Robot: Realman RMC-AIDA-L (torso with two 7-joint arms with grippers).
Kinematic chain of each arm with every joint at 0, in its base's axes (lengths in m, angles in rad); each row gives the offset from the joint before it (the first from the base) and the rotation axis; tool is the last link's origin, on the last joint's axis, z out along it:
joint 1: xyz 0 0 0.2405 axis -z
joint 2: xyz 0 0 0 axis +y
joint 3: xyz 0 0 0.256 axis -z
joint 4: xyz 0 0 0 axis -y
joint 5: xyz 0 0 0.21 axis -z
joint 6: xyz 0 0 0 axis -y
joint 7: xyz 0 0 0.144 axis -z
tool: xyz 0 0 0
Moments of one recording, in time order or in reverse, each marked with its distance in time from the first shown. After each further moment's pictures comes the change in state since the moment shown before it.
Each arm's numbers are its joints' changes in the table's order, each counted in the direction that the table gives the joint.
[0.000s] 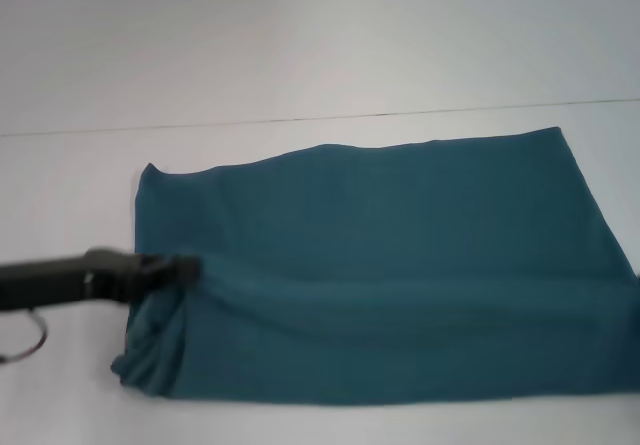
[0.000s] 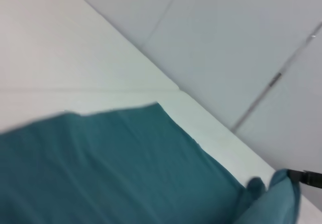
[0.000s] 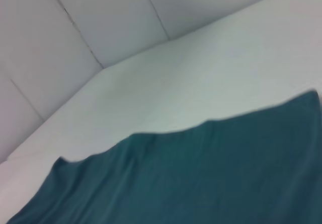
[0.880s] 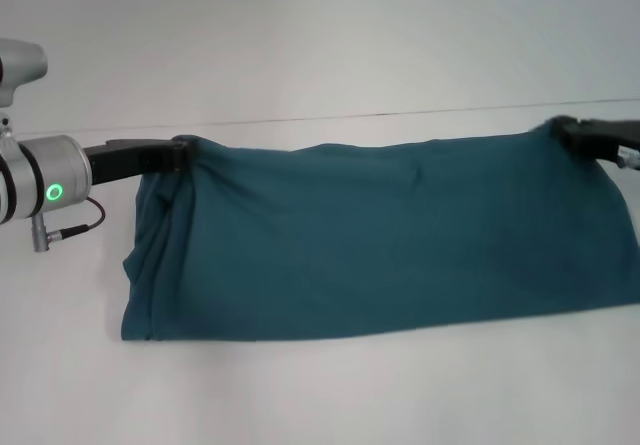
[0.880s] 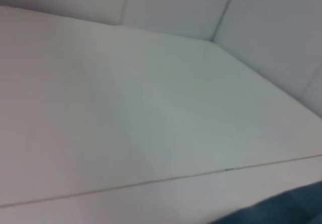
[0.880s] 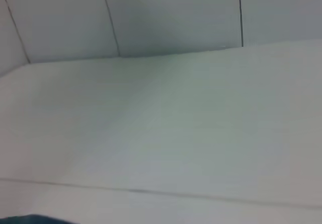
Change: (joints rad) left arm 0.239 -0.011 -0.077 0.223 0.013 0.752 0.030; right arm -0.430 0.045 0.129 -0.129 -0.003 -0.683 0.063
